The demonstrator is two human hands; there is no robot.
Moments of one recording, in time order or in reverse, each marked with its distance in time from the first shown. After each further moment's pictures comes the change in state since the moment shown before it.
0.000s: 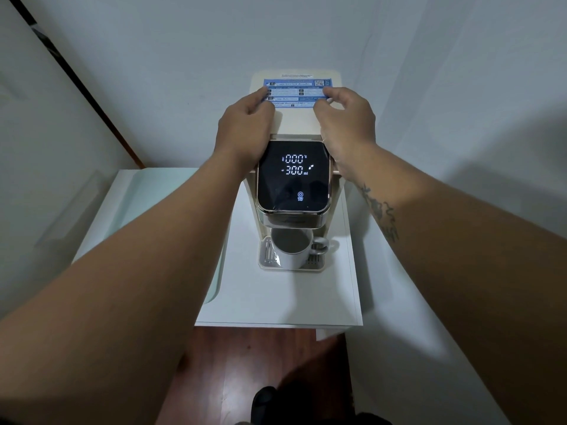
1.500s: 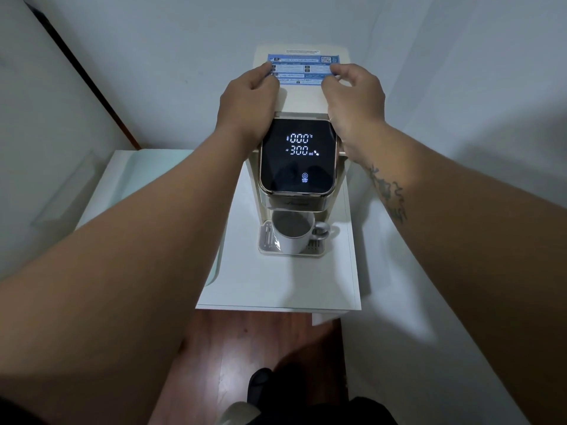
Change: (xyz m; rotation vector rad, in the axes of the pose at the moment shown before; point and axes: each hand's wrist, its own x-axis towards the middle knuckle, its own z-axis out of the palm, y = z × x) left_hand 0.005 -0.004 0.001 -0.008 -0.002 0.010; right_hand 0.005 0.002 0.001 -0.002 0.007 -0.004
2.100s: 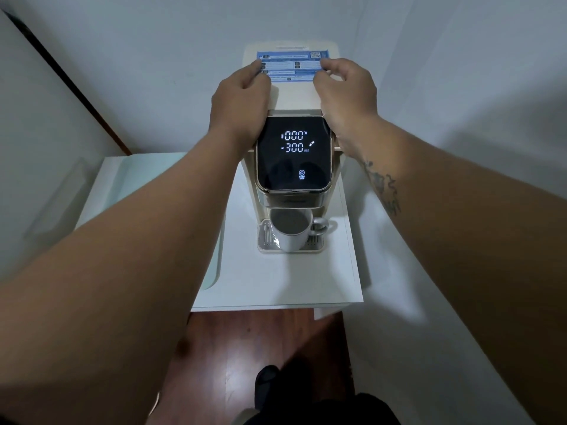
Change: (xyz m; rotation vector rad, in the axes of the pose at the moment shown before) left_hand -0.002 0.001 -0.001 -0.008 -0.007 0.005; right_hand -0.004 -0.003 0.000 -0.039 0.028 0.013
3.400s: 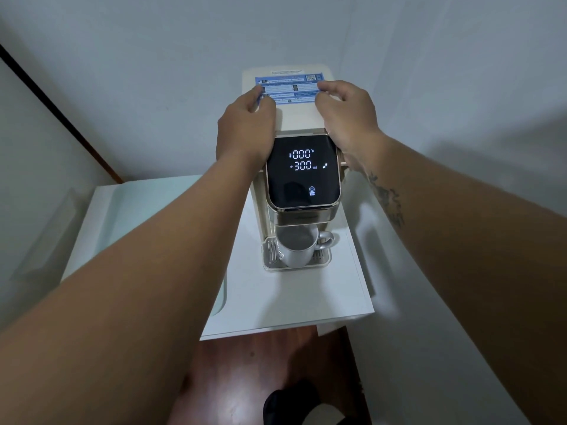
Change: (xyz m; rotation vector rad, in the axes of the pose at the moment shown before) left_hand -0.007 0.007 -0.001 0.014 -0.018 -0.006; right_hand 0.004 0.005 0.000 0.027 0.012 -0.006
